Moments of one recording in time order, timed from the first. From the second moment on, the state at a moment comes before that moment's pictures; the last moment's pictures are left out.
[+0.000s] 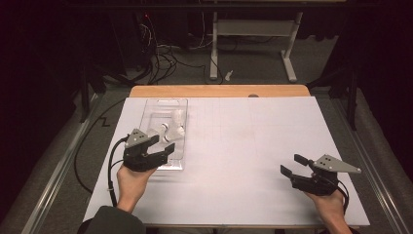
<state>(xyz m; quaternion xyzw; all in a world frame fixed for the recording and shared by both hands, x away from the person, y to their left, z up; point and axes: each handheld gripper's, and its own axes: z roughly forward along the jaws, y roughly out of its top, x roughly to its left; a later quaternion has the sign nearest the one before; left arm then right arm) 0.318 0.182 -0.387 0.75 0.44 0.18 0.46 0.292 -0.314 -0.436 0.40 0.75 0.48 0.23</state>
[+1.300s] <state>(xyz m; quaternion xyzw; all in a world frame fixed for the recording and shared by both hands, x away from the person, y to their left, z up) 0.298 0.174 -0.391 0.75 0.42 0.16 0.48 0.292 -0.314 -0.436 0.40 0.75 0.48 0.23</state>
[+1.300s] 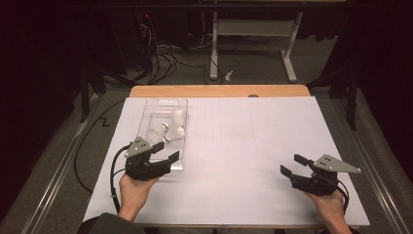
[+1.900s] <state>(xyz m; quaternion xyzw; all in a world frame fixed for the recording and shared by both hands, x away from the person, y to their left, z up) 0.288 0.173 -0.396 0.75 0.42 0.15 0.49 0.292 -0.314 -0.436 0.40 0.75 0.48 0.23</state>
